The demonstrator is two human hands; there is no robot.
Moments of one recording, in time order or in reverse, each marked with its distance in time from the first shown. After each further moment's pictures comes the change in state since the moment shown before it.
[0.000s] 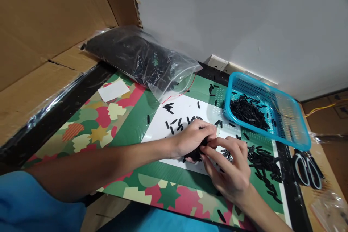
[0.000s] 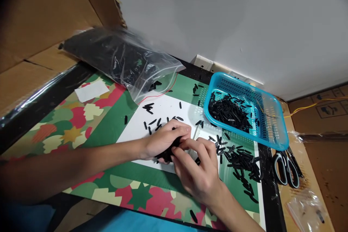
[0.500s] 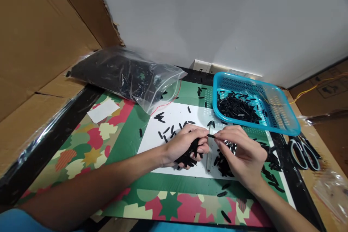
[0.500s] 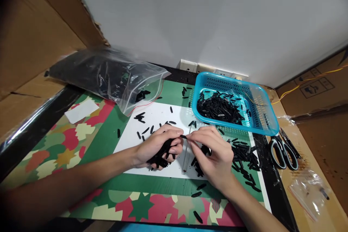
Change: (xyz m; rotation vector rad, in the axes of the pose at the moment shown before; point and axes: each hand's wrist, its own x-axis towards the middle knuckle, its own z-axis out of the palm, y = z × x) left_hand -0.002 0.016 -0.004 -0.118 -0.061 -0.295; right_hand 0.005 0.032 -0.011 0.339 0.206 0.278
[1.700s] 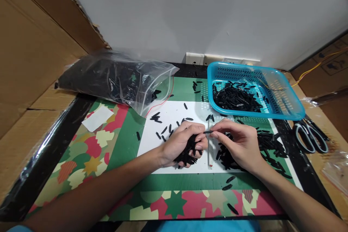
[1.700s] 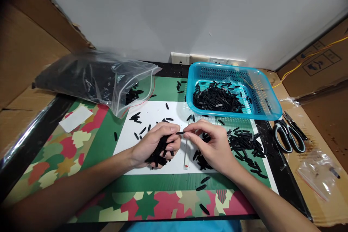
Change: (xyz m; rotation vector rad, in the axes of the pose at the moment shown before) left_hand 0.002 0.000 -0.001 -0.054 -0.045 0.006; right_hand 0.000 0.013 -0.004 0.184 -0.130 0.336
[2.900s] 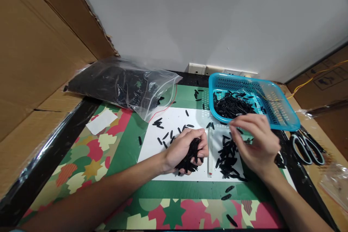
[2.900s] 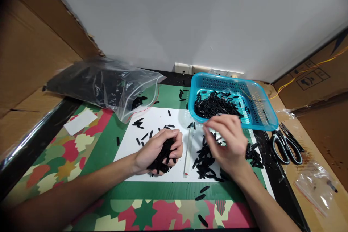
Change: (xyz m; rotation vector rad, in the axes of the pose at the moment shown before) left_hand 0.000 -0.003 -0.003 0.051 -0.018 0.027; right_hand 0.013 -0.003 -0.027 -0.607 0.284 -0.502
